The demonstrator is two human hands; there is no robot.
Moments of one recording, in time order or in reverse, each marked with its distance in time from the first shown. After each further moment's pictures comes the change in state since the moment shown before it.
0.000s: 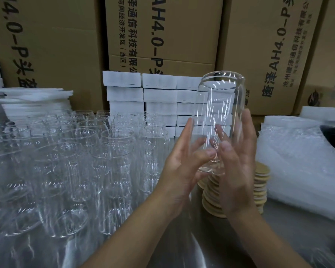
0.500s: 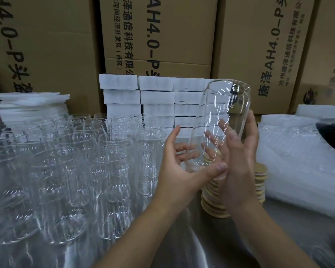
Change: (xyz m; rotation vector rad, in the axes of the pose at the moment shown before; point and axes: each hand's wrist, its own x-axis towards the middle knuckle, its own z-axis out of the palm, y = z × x) left_hand -0.005 -0.002 0.002 0.340 0.173 0.151; right_hand 0.012 0.007 -0.006 0.172 0.096 0.157
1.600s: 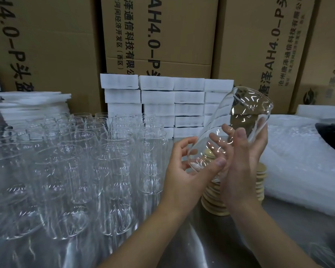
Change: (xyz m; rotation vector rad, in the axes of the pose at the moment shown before) left_hand -0.004 -0.004 0.011 -0.093 0.046 0.008; right_hand 0.000 0.004 -0.002 -0.009 0.146 0.009
